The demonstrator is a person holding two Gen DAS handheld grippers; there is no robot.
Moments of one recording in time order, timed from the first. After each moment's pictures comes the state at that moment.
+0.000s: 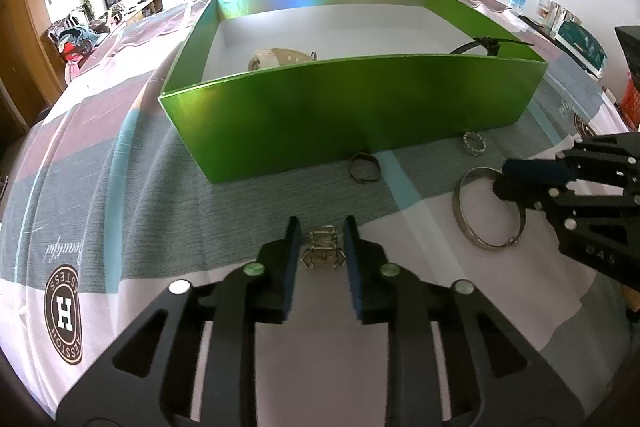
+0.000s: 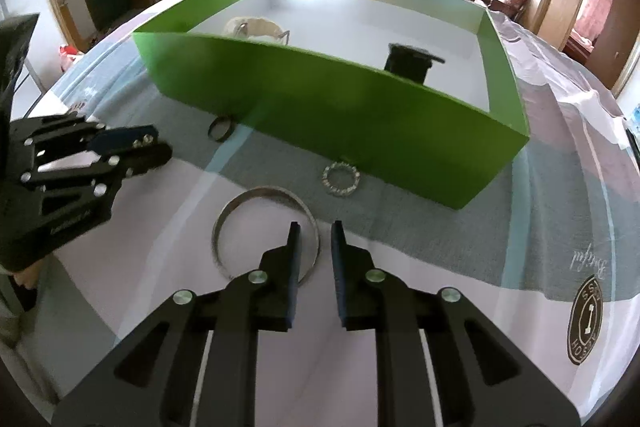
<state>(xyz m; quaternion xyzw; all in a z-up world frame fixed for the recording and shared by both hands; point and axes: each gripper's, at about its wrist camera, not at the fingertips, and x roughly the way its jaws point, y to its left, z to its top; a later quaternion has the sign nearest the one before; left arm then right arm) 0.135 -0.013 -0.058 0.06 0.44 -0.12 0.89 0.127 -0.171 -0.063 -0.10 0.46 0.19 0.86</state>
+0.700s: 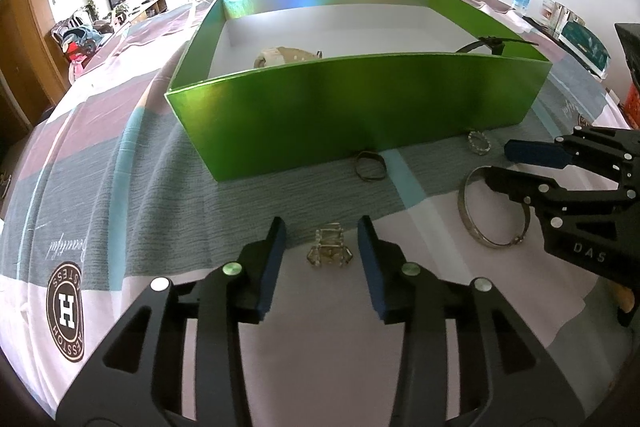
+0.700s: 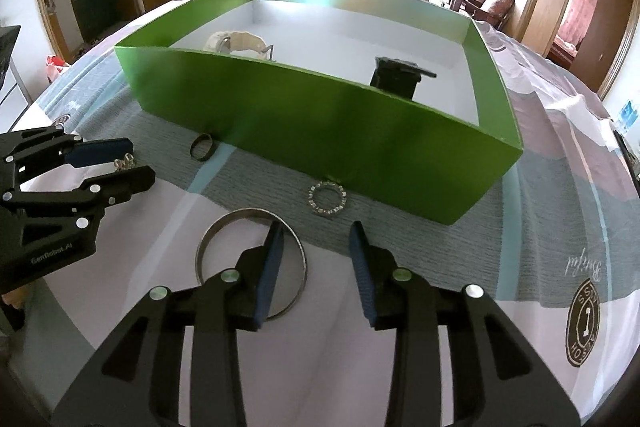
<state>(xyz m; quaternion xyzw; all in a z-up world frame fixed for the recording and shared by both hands) 0.134 -0.009 -0.059 0.06 0.43 -0.11 0.89 0.130 -0.169 -0.066 -0.11 0.44 0.17 0.88</state>
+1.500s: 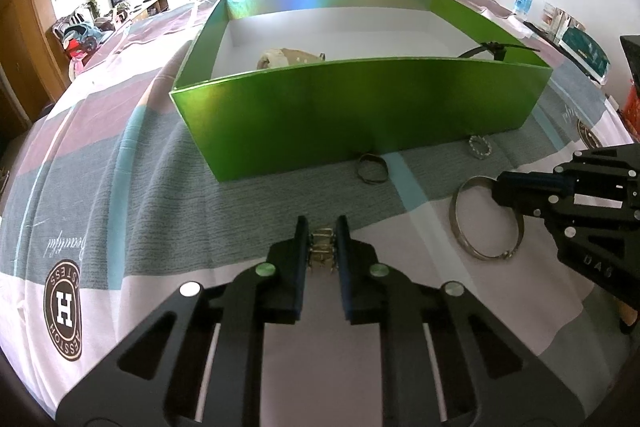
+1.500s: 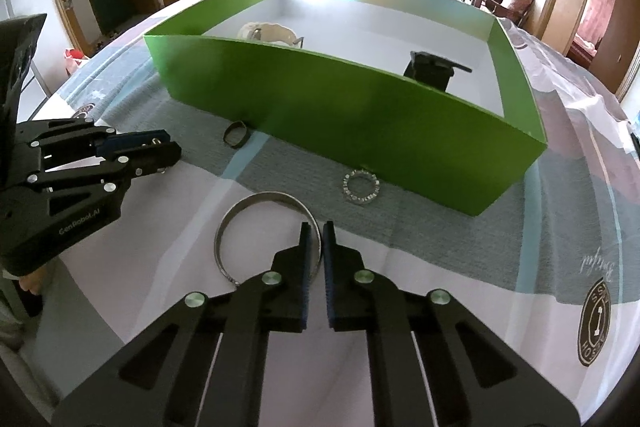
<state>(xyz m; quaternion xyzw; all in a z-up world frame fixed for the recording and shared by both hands) 0.135 -0.008 -0.057 0.06 0.43 -0.11 0.89 0.125 -0.163 -0.065 -0.10 0.45 0.20 0.86</state>
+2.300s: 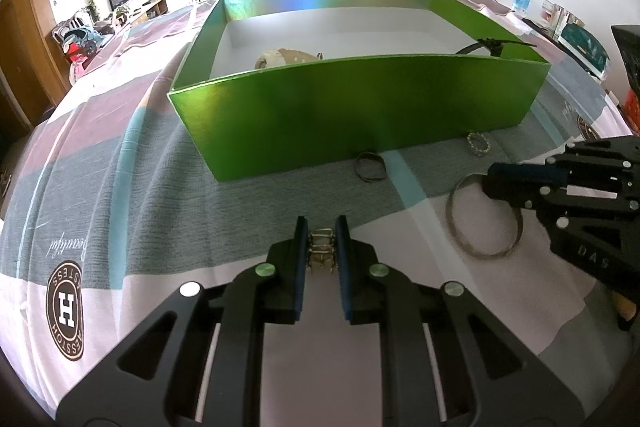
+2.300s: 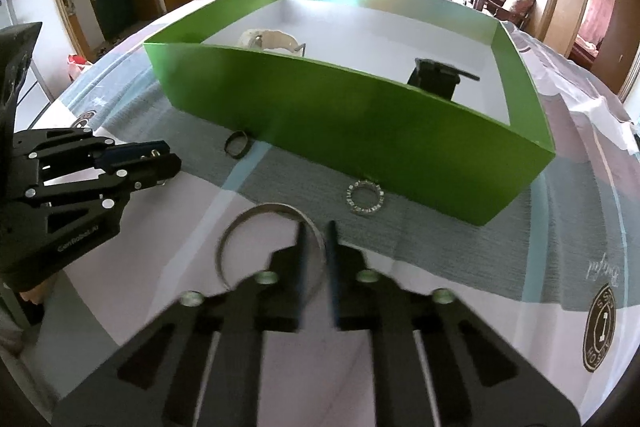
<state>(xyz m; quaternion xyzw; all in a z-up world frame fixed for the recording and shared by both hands) 0.133 -0.009 -0.058 0.06 0.43 -0.11 0.89 0.127 -0.164 -0.066 -0.09 0.45 0.21 0.86</state>
